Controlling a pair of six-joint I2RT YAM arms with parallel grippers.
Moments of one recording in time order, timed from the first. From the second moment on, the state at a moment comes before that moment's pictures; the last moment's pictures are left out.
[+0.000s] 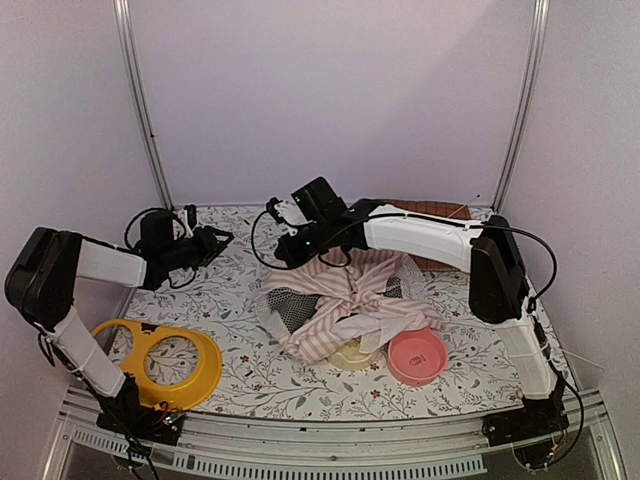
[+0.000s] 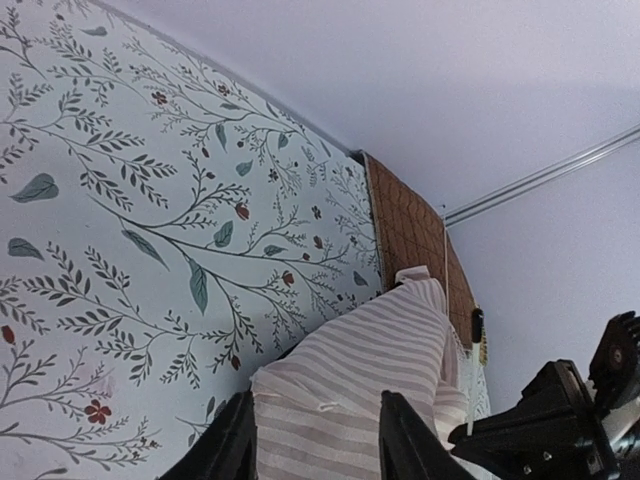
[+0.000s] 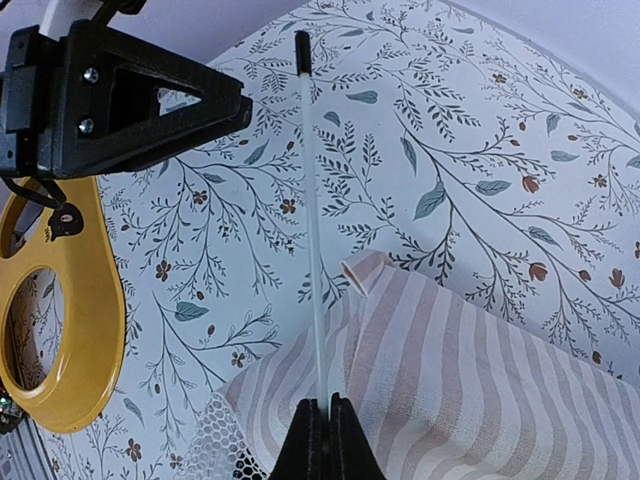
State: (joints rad) left arm -0.16 1.61 0.69 0.57 0.47 -0.78; right arm 0.90 2.34 2.10 -0.46 -0.13 0.15
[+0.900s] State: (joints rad) left arm -0.26 1.95 0.74 0.68 0.57 -0.97; right arm 0.90 2.32 1.89 -0.44 -0.16 0.23
